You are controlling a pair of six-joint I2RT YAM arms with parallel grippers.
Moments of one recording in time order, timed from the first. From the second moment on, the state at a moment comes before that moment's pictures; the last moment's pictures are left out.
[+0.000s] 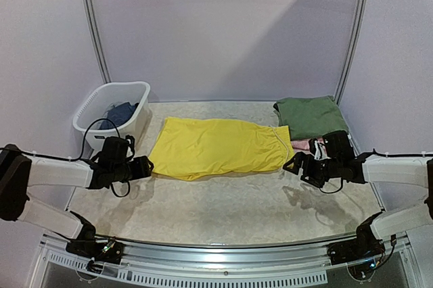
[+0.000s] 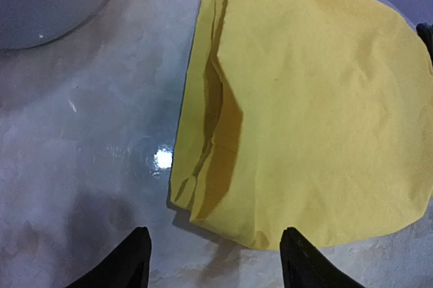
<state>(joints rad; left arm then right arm) -0.42 1.30 0.41 0.14 -0.10 -0.56 0.42 1.26 0.50 -0.04 -0.30 0.78</state>
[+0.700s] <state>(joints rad) -0.31 1.55 0.39 0.45 0.06 -0.59 0.25 1.70 0.56 0.44 -0.51 0.83</state>
